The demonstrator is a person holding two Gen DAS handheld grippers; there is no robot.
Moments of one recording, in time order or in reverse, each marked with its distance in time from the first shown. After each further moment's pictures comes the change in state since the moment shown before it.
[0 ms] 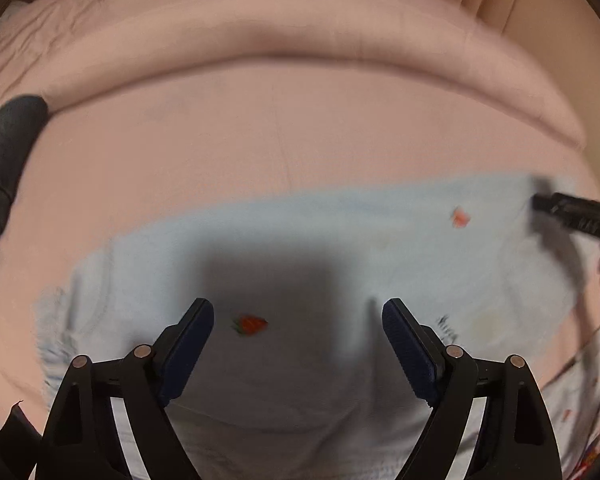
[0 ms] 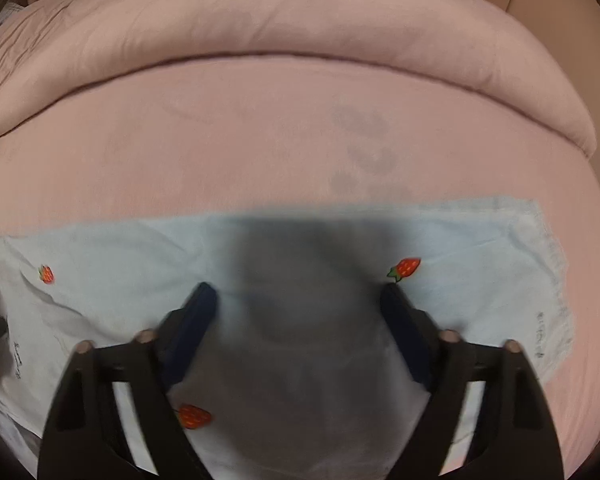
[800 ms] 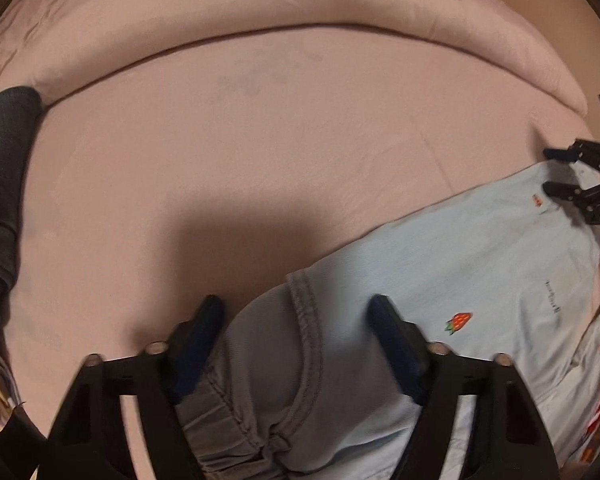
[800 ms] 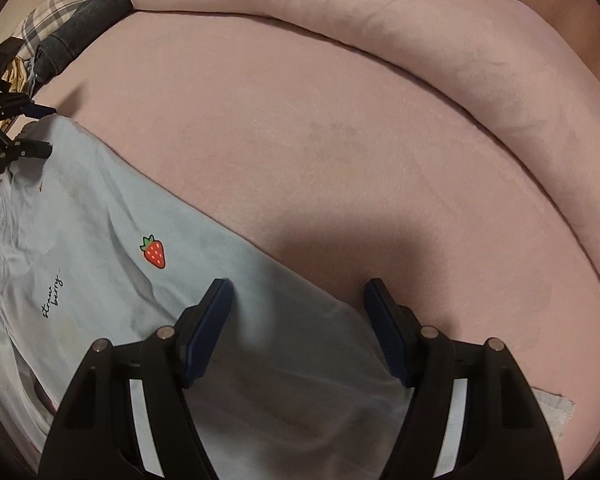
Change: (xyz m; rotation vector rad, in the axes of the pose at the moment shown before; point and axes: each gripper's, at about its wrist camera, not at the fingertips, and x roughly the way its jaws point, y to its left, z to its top) left arm 0.023 0.105 0.026 0.124 0.189 -0.041; right arm 0.015 0.114 0.027 -0.553 0.047 0.284
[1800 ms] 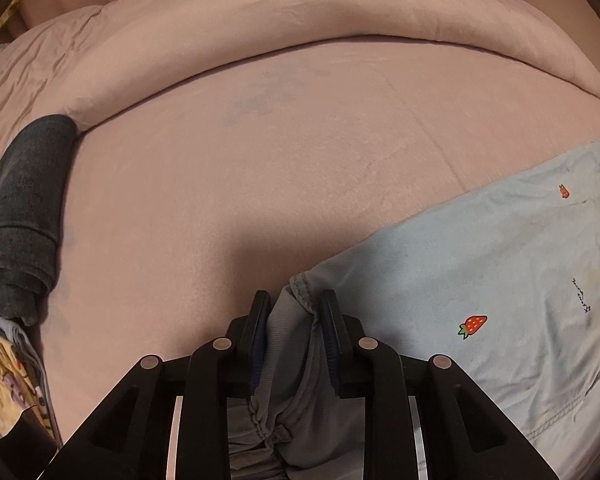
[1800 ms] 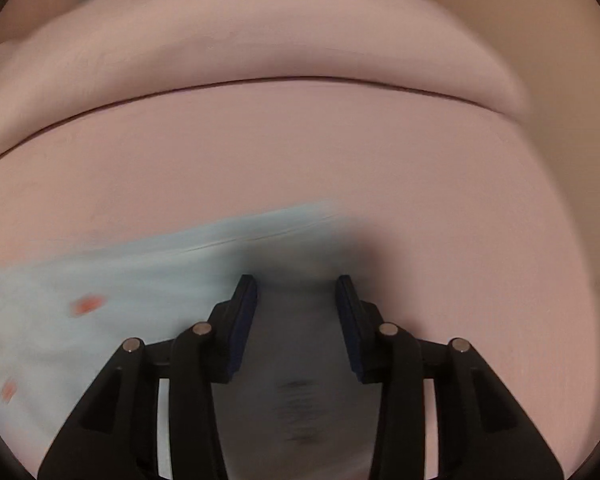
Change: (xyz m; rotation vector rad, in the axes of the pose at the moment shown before) left arm -0.013 -0.026 -0.016 0.030 -0.059 0.189; right arm -0.086 -0.232 -0.186 0.766 -0.054 -0.534
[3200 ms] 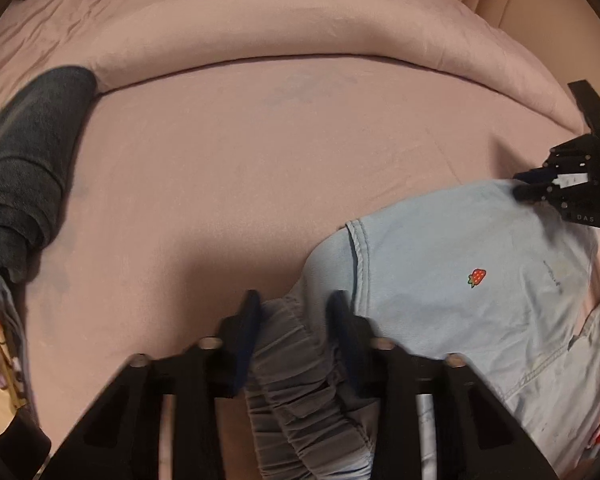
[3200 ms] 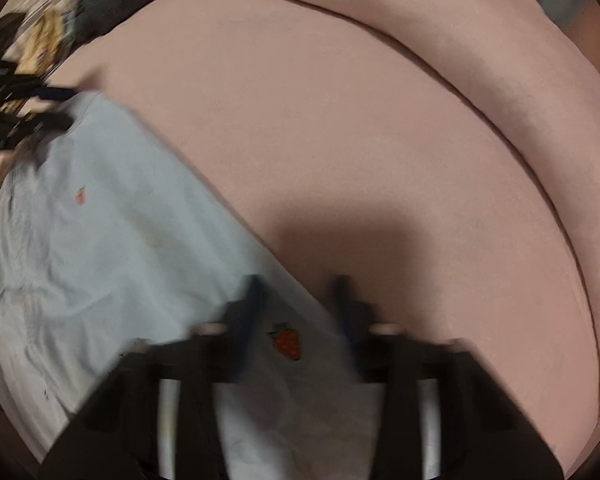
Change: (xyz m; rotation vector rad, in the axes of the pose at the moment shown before) left arm -0.013 0.058 -0.034 -0.078 -0.054 -0.152; right arm -0.087 0.379 -0.046 -0.981 0.078 0.566
